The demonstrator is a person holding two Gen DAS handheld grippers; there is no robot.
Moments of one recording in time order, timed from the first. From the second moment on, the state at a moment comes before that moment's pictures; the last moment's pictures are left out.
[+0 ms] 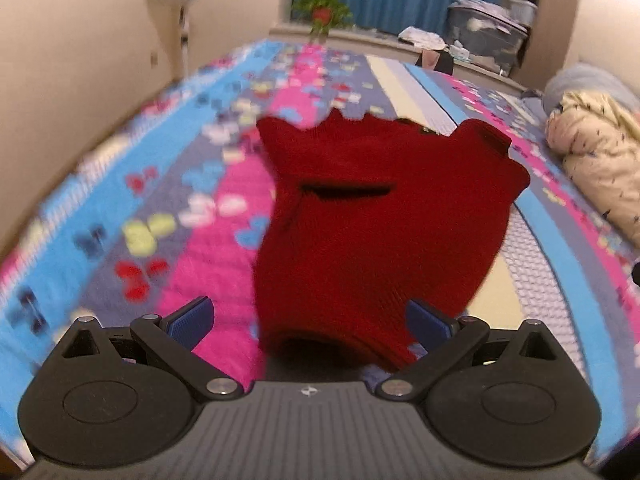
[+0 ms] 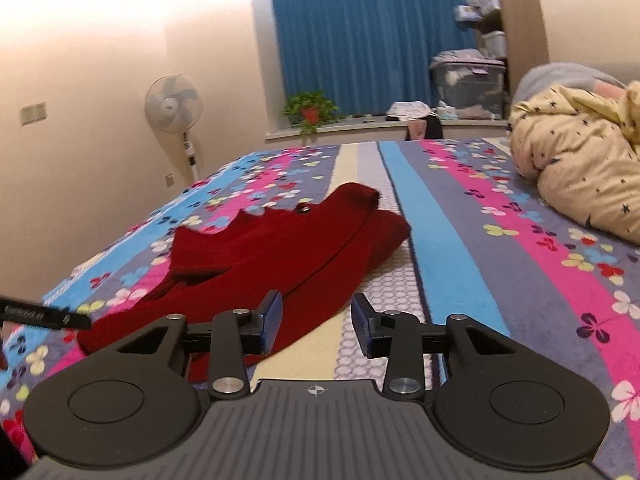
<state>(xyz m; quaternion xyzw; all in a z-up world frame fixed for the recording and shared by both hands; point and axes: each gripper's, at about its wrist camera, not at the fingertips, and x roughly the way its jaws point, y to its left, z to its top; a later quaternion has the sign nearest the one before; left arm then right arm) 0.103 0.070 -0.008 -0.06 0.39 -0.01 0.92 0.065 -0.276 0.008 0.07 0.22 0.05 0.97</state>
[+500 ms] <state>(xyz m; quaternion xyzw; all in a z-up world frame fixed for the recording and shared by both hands) 0.146 0.085 -0.039 -0.17 0.45 -0.02 0.88 0.283 -0.317 0.003 0.04 0.24 0.00 0.97</state>
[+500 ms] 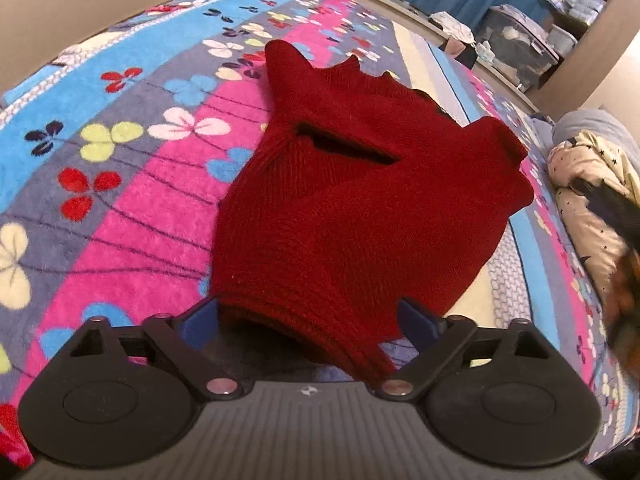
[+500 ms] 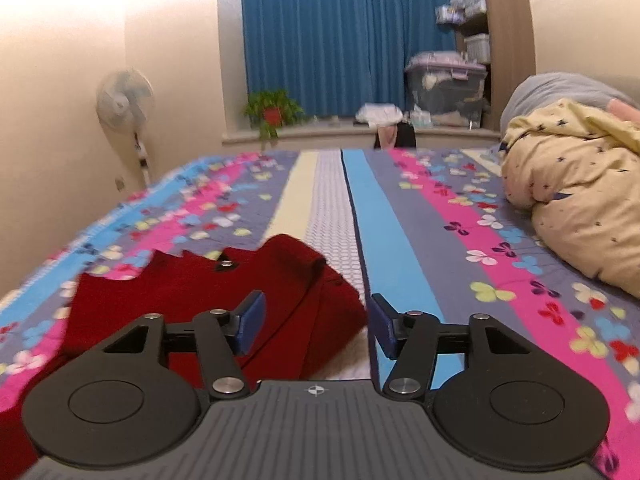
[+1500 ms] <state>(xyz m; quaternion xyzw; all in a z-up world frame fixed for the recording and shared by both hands) 0.095 0.108 0.006 -0.11 0.36 -0.05 0.93 0.169 -0.409 0.066 0.16 0.24 0.01 0.96</state>
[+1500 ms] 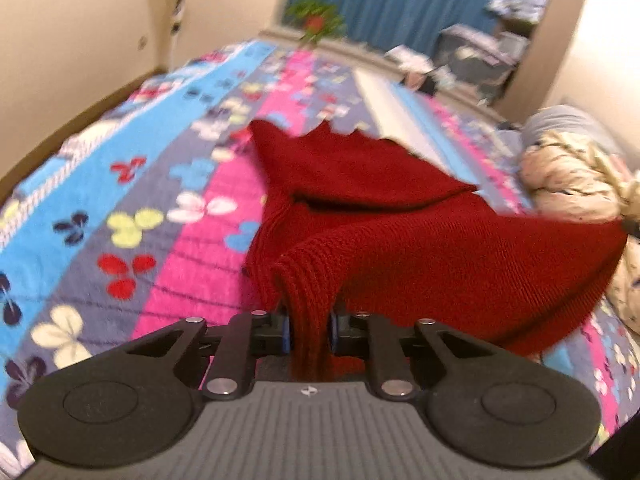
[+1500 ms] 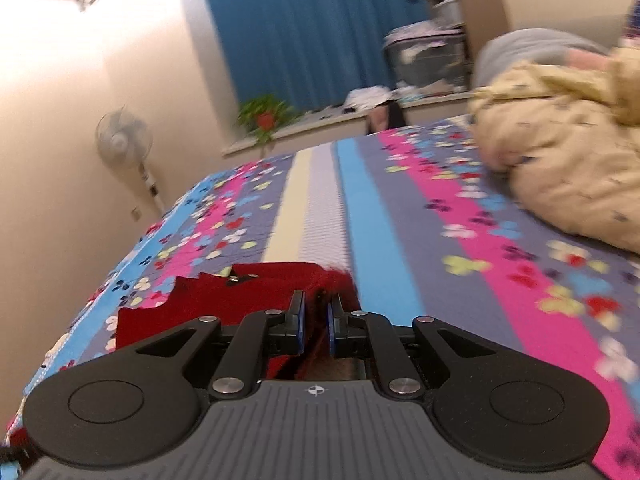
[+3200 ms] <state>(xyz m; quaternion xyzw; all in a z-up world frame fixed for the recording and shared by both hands) 0.081 0.102 -0.018 -0.01 0.42 -0.01 0.91 0.105 -0.430 -0.053 0.11 0.44 -0.06 0.89</state>
